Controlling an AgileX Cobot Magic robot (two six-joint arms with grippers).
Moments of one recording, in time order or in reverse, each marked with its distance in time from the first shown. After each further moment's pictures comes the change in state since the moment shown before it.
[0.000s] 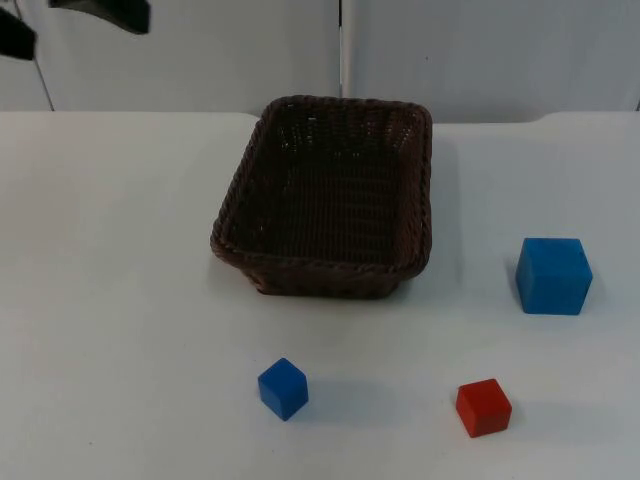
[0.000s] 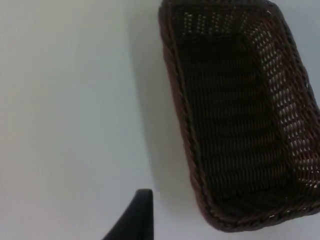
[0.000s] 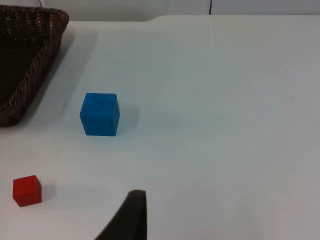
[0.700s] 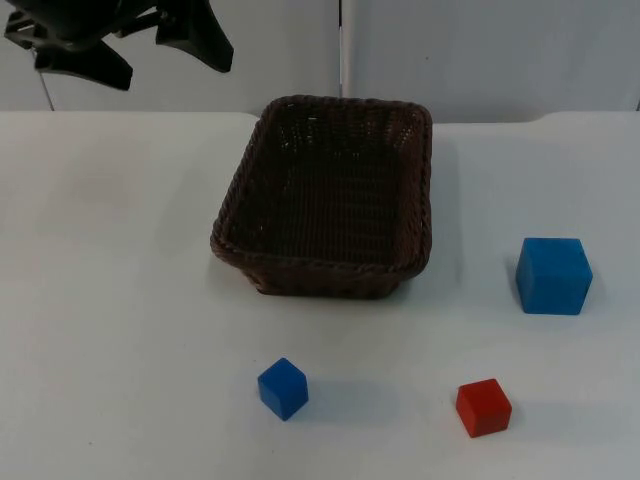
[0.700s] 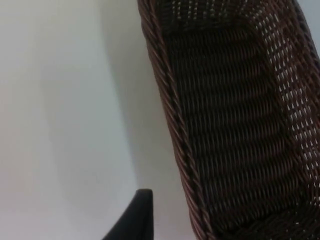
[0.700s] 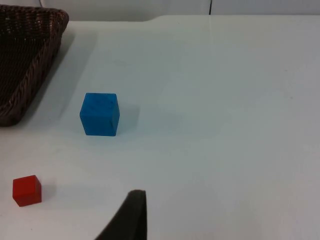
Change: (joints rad) right arm 0.000 0.000 0.000 0.000 0.000 -0.003; left arm -0.068 0.279 -0.218 0.021 0.012 -0.029
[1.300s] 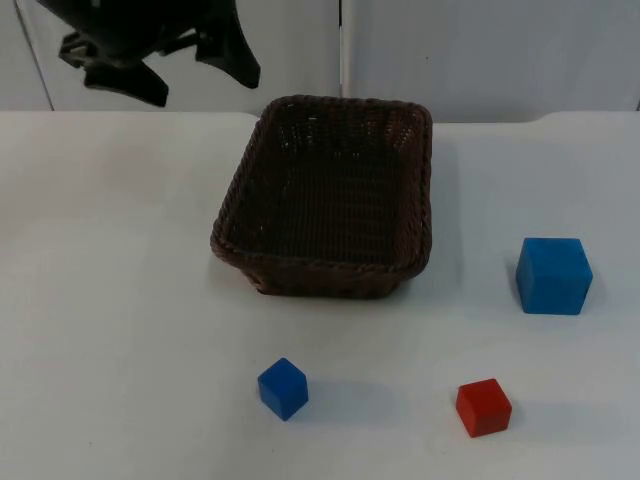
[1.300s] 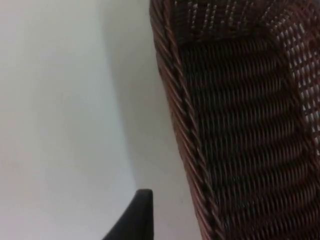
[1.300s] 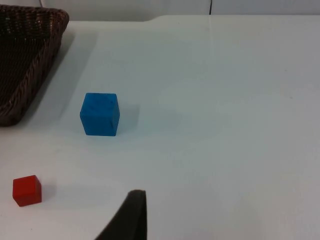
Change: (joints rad) right arm 0.000 0.000 0.000 0.000 0.000 0.000; left arm -0.018 0.250 -0.241 0.031 0.056 -0.056
